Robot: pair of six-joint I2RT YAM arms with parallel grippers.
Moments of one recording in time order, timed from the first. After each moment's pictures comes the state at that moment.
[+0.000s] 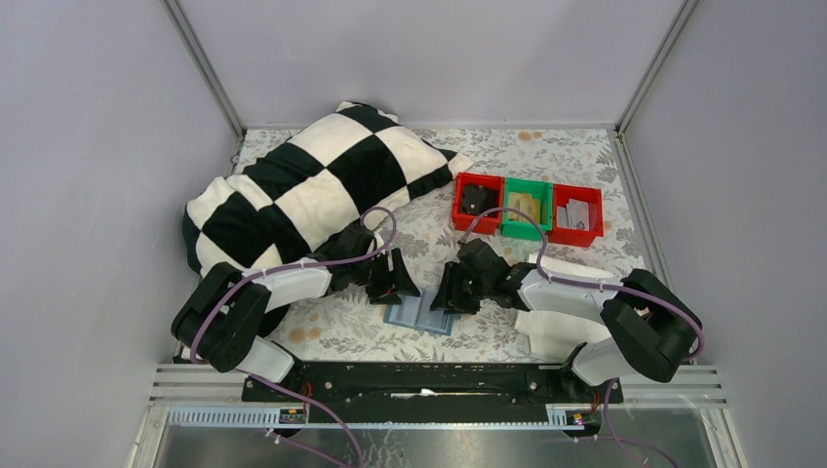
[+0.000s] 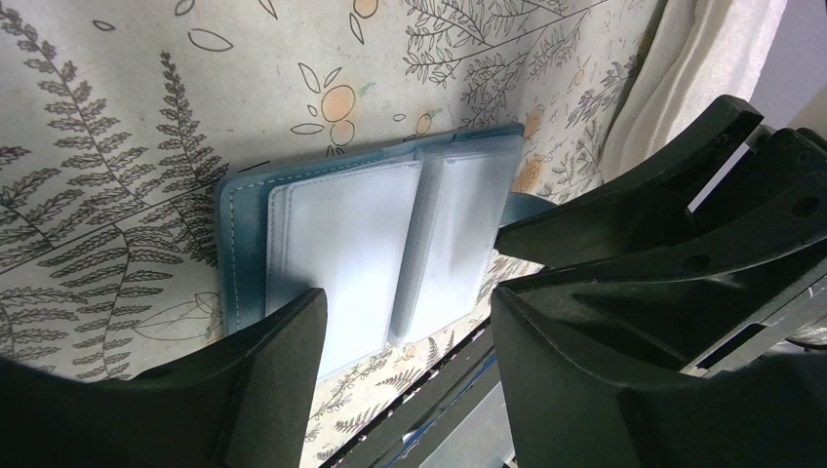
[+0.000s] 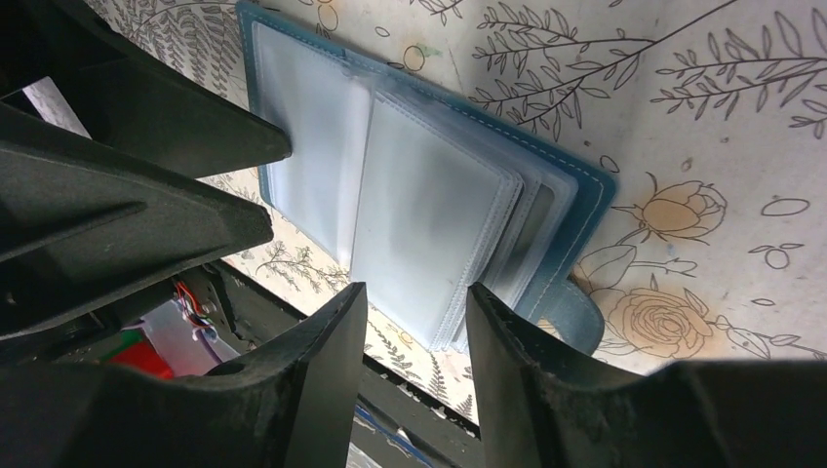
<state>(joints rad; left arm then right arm) -0.57 1.47 0.59 -0.03 0.54 -0.84 0.82 1.44 0.63 -0.12 -0.22 0.97</state>
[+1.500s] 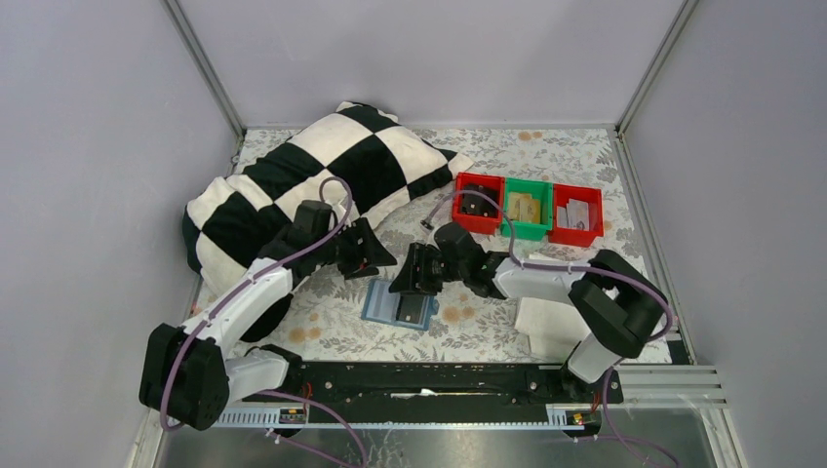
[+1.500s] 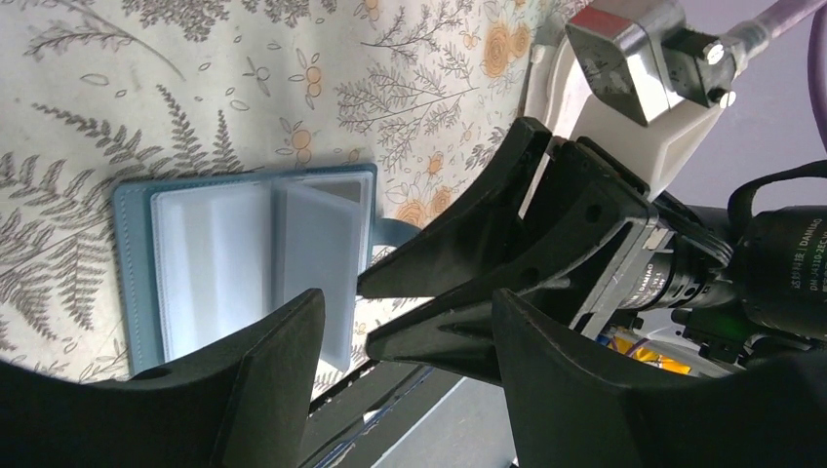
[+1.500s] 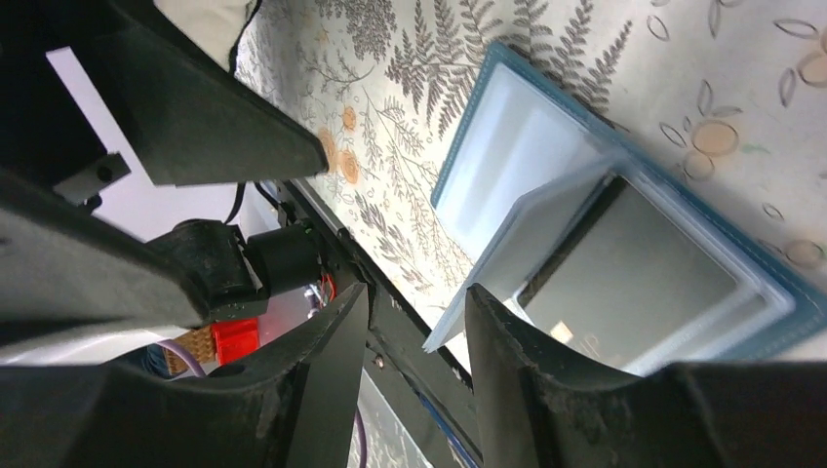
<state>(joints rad) -0.37 1.16 0.72 -0.33 0.57 -0.77 0.87 1.61 0.79 0.20 -0.38 0.99</state>
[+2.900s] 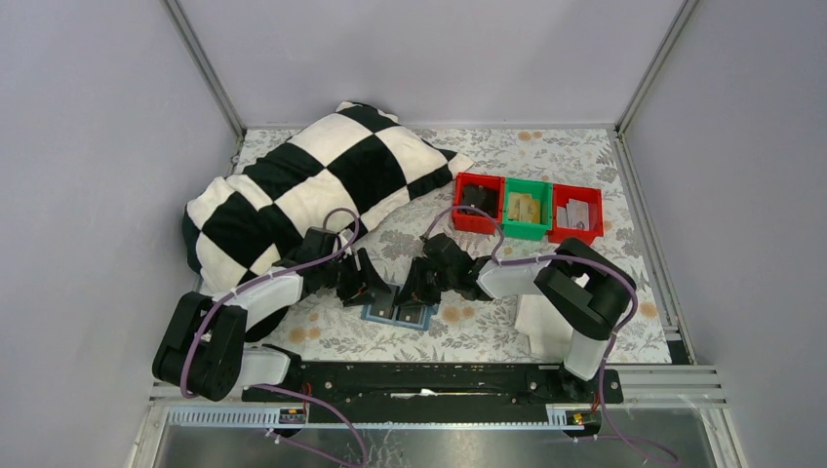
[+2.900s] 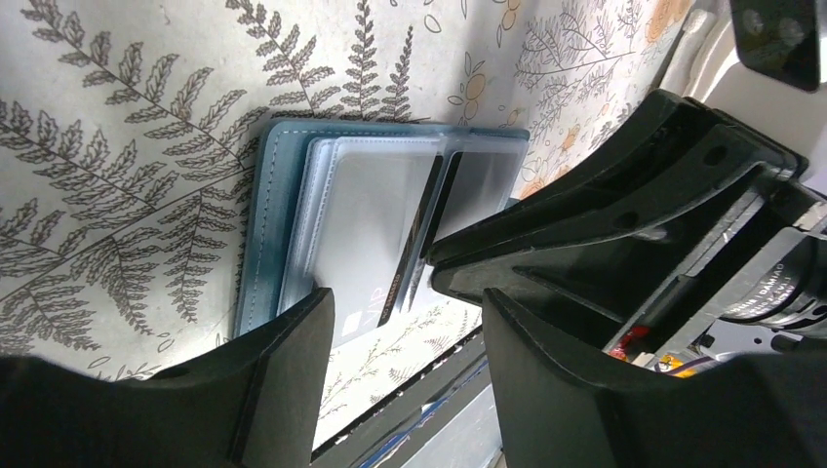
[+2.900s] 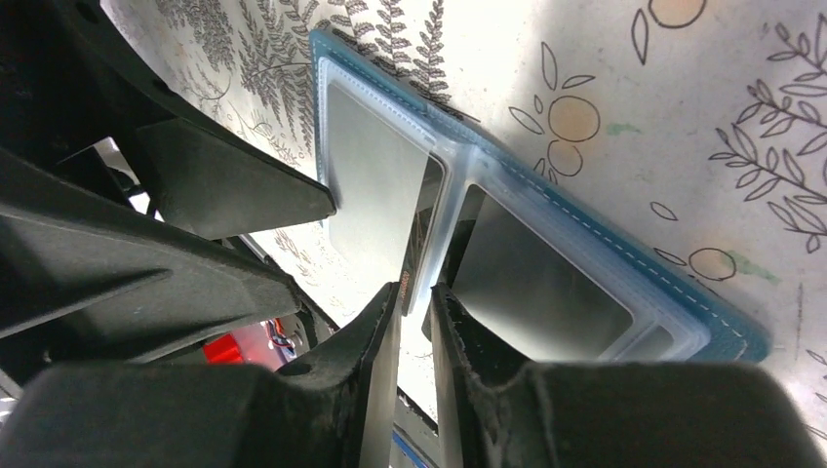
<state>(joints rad) -0.33 1.30 0.50 -0.18 0.60 -0.77 0.89 1.78 0.81 0.18 -0.33 1.07</state>
